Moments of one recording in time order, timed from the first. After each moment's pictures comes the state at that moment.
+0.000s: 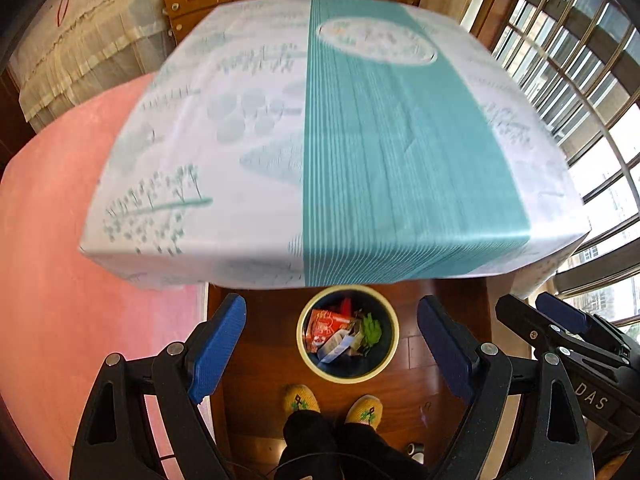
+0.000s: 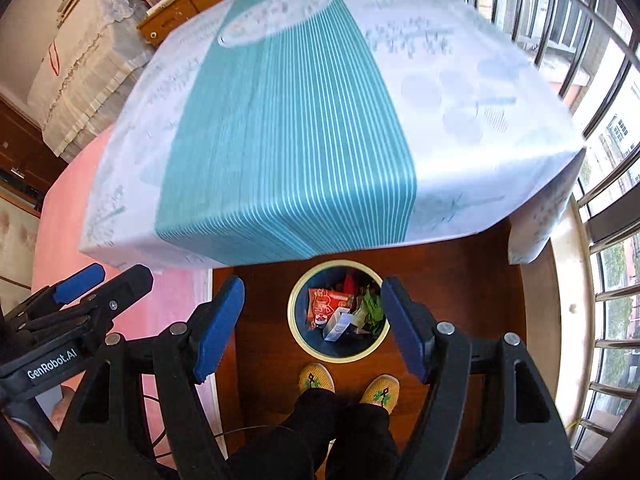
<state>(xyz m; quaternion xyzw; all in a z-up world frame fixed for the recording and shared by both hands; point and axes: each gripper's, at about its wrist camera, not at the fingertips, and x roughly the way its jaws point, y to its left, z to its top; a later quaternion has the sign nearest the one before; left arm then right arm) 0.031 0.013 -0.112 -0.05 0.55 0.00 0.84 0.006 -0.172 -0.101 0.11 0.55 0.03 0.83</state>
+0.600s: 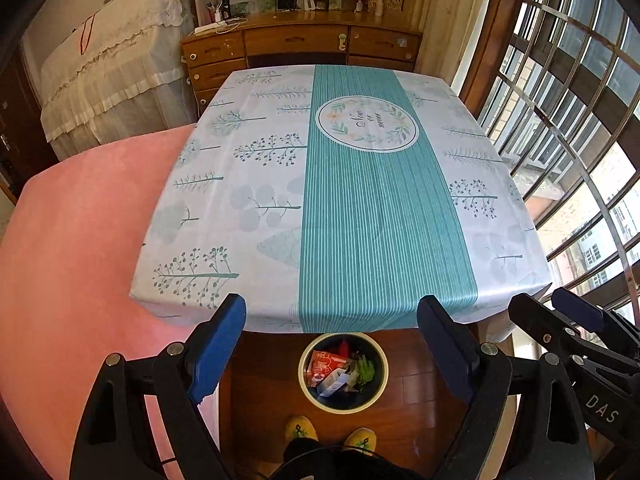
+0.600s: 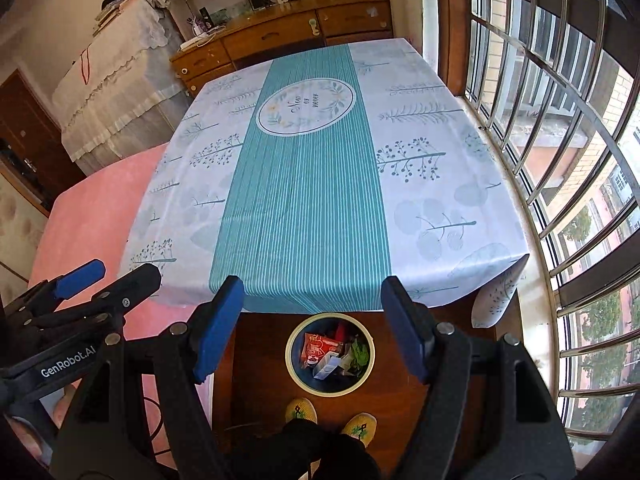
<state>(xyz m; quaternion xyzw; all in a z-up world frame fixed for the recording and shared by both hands) 0.016 -0.007 -0.001 -0.04 0.48 0.02 0.88 -0.002 -0.174 0.025 0.06 0.47 0.05 0.88</state>
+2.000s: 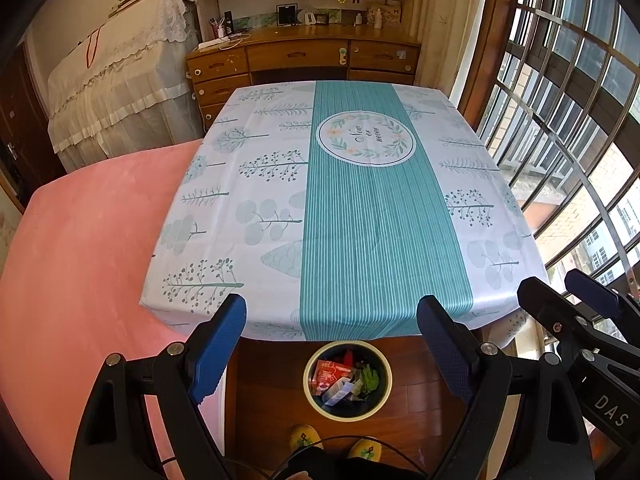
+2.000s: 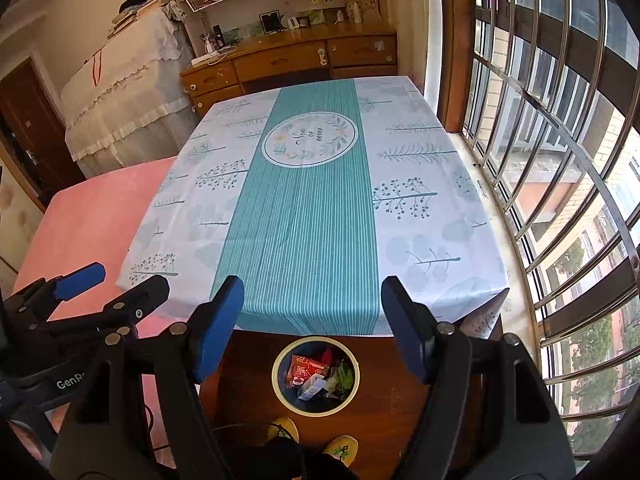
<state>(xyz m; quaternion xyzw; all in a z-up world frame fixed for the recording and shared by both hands) -0.001 -0.016 0.018 -0.04 0.46 0.04 0.88 -0.021 -0.168 0.054 0.03 0.43 0.05 0.90</state>
